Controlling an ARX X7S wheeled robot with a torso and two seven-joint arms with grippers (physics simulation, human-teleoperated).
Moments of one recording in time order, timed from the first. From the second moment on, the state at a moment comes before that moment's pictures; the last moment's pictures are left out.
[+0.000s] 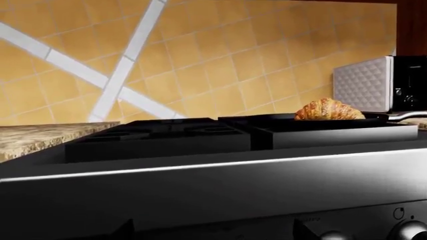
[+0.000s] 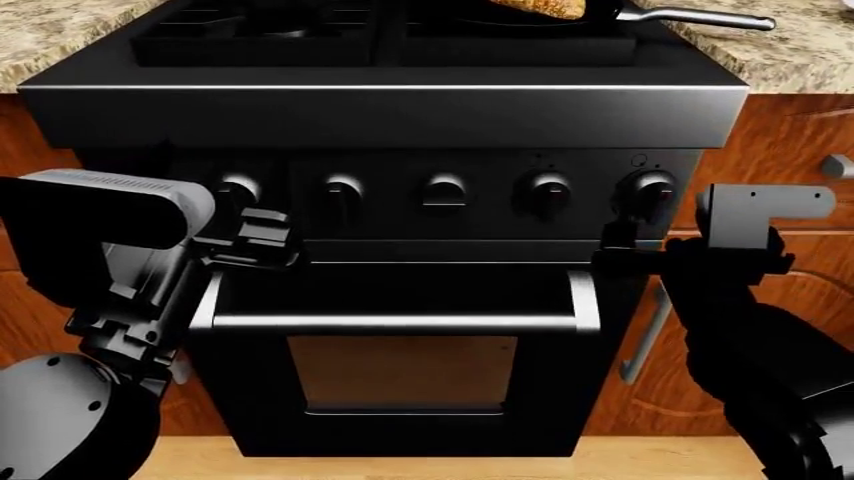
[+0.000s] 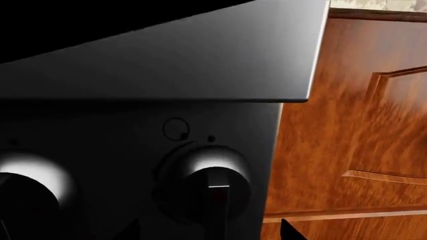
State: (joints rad) left arm -0.54 -0.58 0.11 0.72 -0.86 -0.74 -0.48; right arm 0.65 0.60 -0.28 -0.04 0.74 0.59 0.39
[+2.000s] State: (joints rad) left arm -0.52 -0.60 0.11 0.70 -0.86 -0.69 -0.49; right arm 0.76 0.64 -0.50 0.07 0.50 0.55 0.35
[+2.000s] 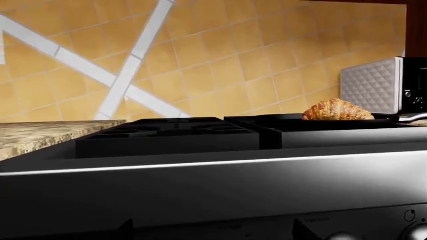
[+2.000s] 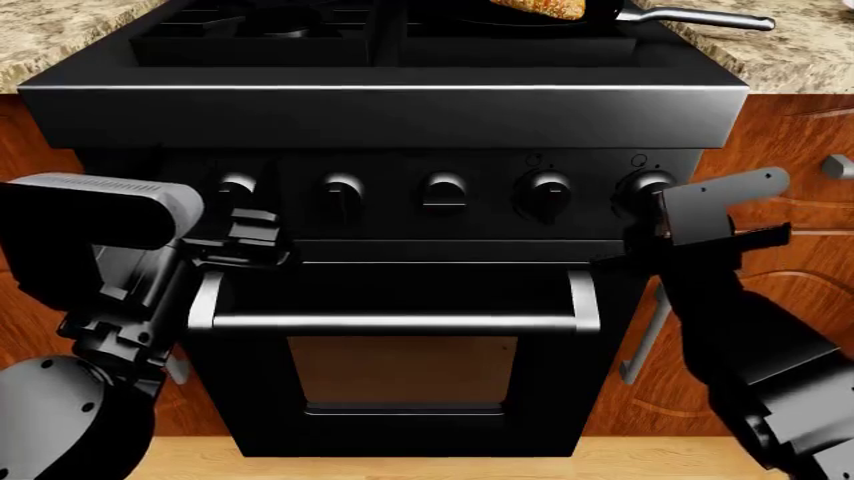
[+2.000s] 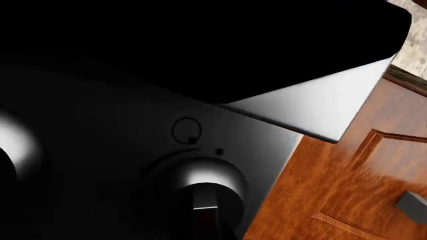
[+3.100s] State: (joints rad) left arm -0.51 -0.61 0.11 0.71 -0.88 -0.68 -0.50; right arm 0.82 0.70 -0.68 0.05 0.35 0.60 0.34
